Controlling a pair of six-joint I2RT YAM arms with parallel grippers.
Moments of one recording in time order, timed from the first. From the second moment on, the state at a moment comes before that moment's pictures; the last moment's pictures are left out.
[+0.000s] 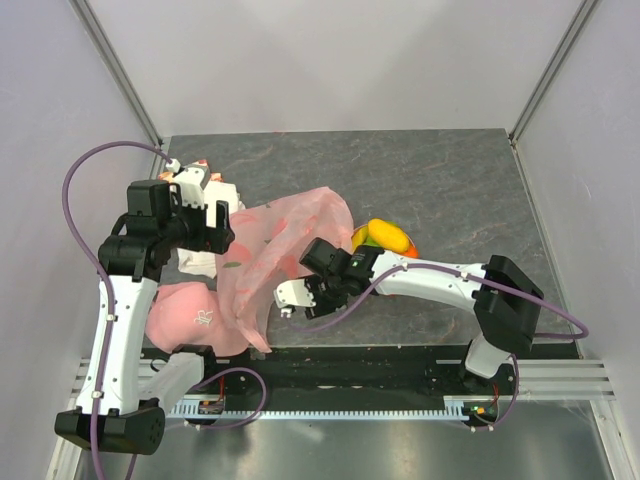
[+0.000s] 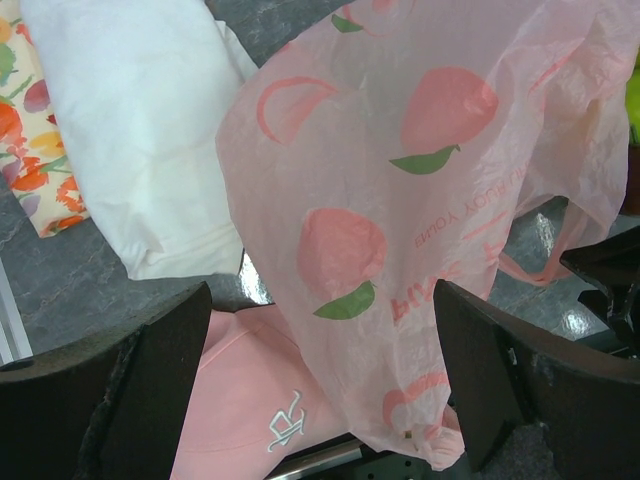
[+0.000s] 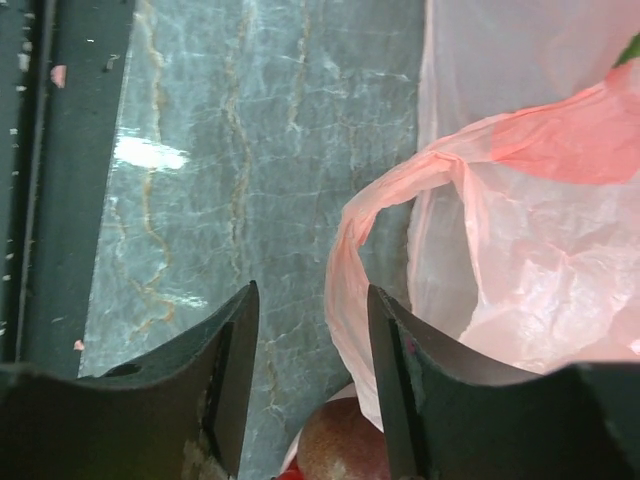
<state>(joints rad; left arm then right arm) -0.05 0.97 1.23 -0.96 0.22 0.10 1.08 1.67 1.21 -0.63 -0.18 -0.83</state>
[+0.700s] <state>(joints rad) -0.05 0.97 1.22 -0.99 0.22 0.10 1.11 1.76 1.20 -0.52 -0.02 -0.81</state>
